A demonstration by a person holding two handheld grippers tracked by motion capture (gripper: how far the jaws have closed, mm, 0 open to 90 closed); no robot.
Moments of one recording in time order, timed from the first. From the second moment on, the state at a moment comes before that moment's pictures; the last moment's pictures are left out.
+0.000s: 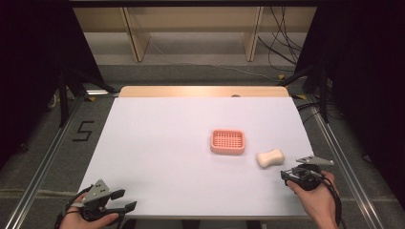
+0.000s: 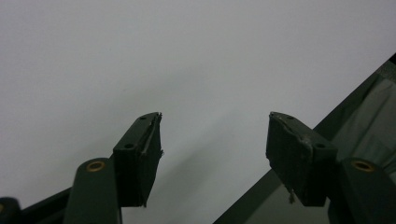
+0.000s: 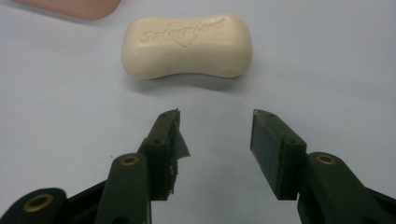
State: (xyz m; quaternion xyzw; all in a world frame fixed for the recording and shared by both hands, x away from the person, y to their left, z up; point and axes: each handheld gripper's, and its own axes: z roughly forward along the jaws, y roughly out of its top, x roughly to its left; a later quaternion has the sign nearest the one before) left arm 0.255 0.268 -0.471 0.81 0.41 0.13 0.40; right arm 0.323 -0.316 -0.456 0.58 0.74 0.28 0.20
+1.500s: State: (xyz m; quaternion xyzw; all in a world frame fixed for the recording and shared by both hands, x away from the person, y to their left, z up) left arm 0.255 0.266 -0.474 0.82 0.40 0.12 0.40; right arm 0.415 -0.300 -0.428 0.25 0.96 0.04 0.07
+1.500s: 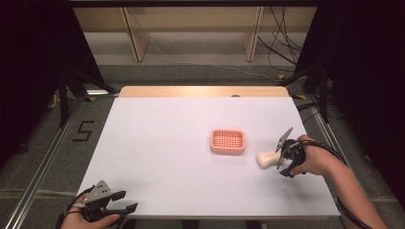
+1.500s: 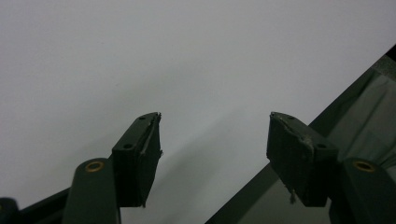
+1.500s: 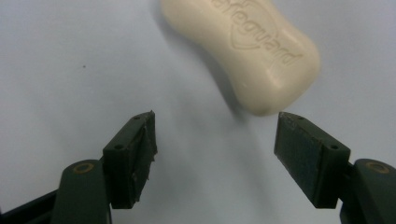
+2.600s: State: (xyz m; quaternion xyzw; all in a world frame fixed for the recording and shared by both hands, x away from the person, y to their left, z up) left arm 0.254 0.263 -0.475 0.81 0.41 0.11 0.41; right arm 0.455 -0.269 -0.436 0.16 0.98 0.02 0.07
